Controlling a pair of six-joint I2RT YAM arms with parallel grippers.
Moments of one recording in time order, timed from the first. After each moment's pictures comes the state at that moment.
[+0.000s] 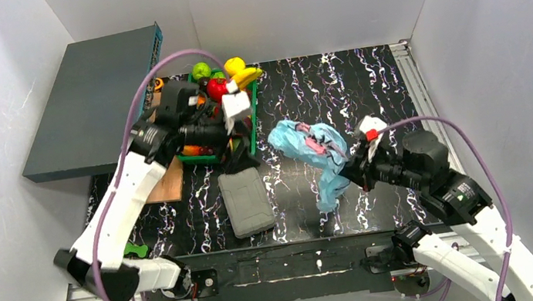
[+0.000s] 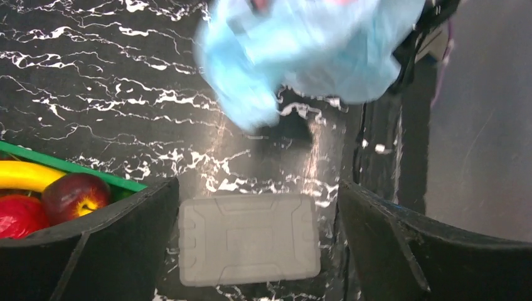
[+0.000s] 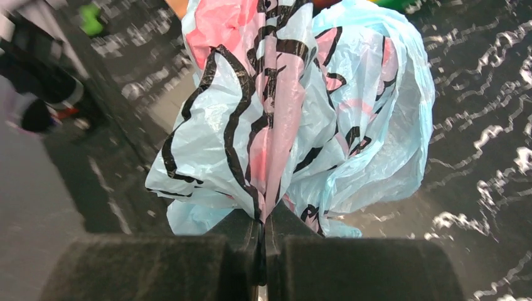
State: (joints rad) left arm -0.52 1.38 1.61 -0.95 0.77 0.44; right arm 0.59 0.53 0.78 -0.60 -0.37 -0.06
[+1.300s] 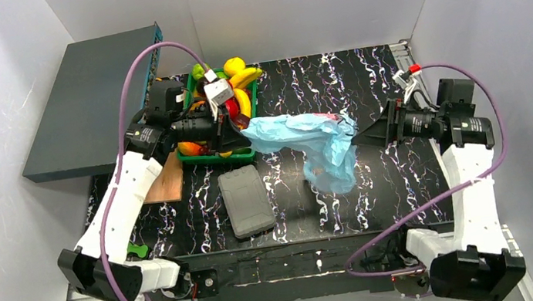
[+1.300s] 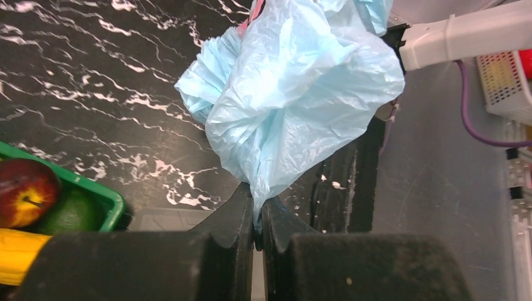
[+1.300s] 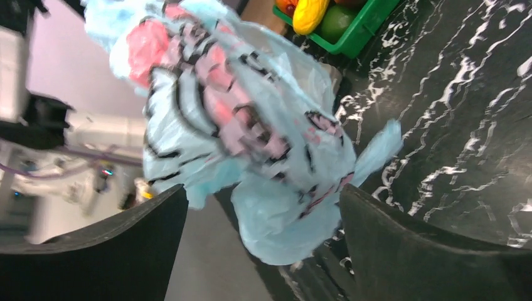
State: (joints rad) left arm -0.39 1.28 1.41 -0.77 0.95 0.24; right arm -0.19 1.03 1.12 -0.93 -1.24 0.05
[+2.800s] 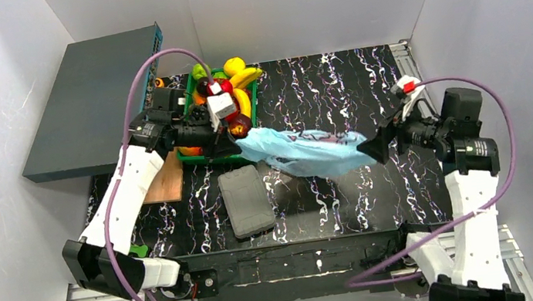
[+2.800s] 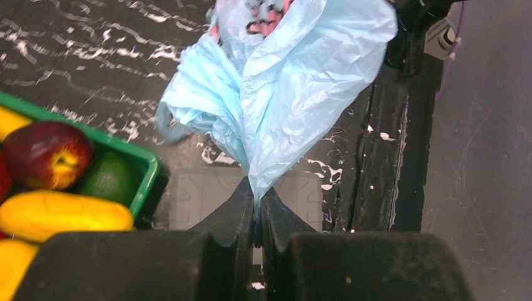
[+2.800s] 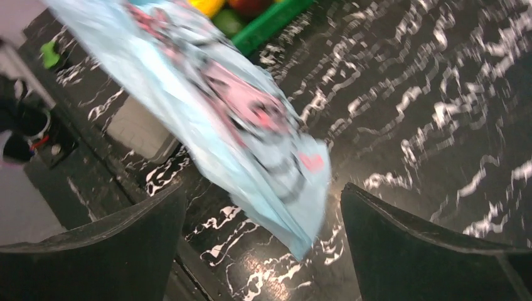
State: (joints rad) left arm -0.32 1.34 1.40 -0.95 0.89 0.54; right arm -0.21 0.86 1.09 -0.90 -0.96 -0.33
